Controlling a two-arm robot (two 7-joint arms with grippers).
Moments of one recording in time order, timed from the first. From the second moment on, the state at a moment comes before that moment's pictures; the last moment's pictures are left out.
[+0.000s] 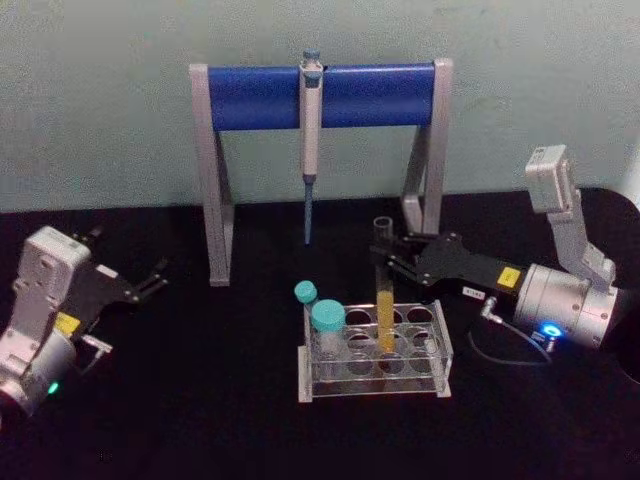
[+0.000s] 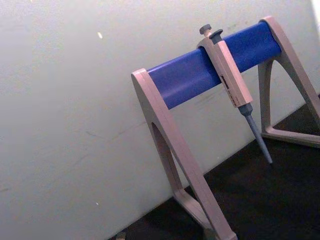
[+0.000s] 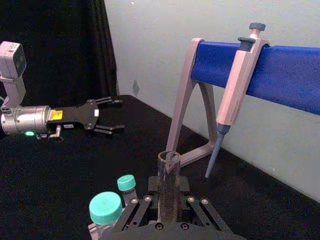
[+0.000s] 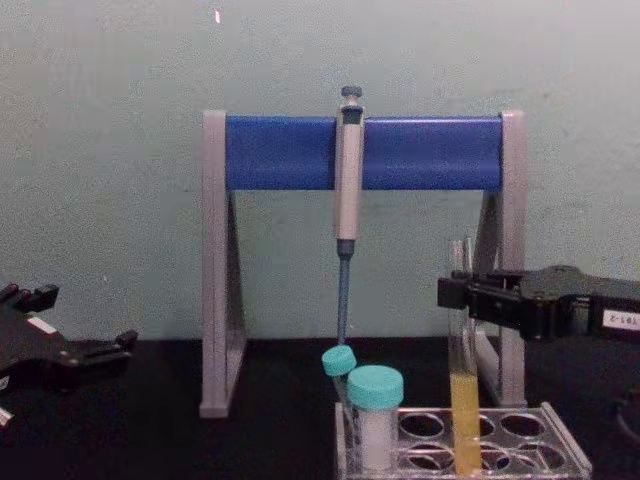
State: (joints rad) left arm -0.20 0.60 0.45 -1.41 -0.25 -0.12 0.03; right arm 0.44 0.52 -0.52 -1.30 0.61 0.01 0.72
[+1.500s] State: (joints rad) left arm -0.20 0.60 0.45 -1.41 -0.25 -0.12 0.03; right arm 0.45 0.52 -0.55 -1.28 0.61 0.02 0.74
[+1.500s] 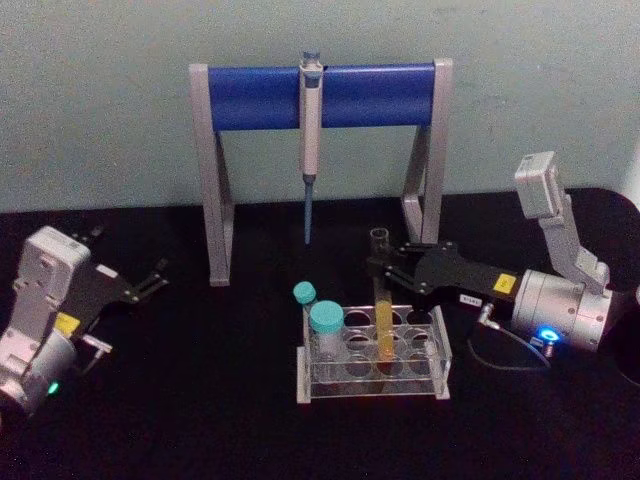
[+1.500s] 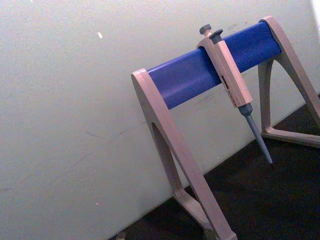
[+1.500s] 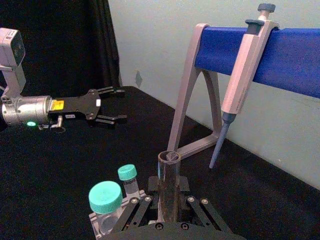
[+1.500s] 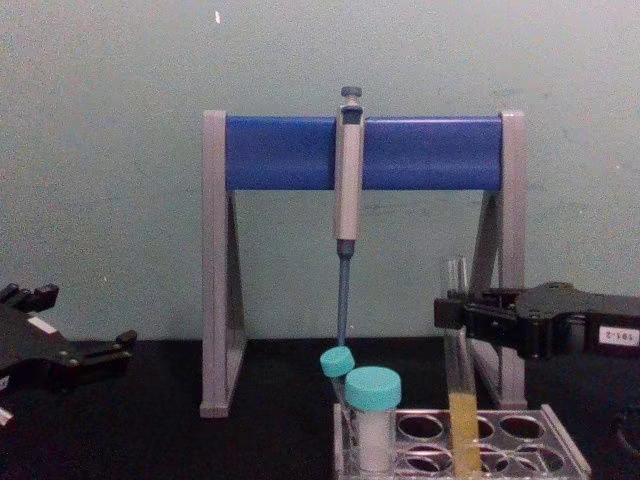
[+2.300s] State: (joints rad) left arm -0.20 0.60 0.45 -1.41 -0.25 -0.12 0.03; right arm 0.45 0.52 -0.55 -1.28 0.61 0.03 0.73
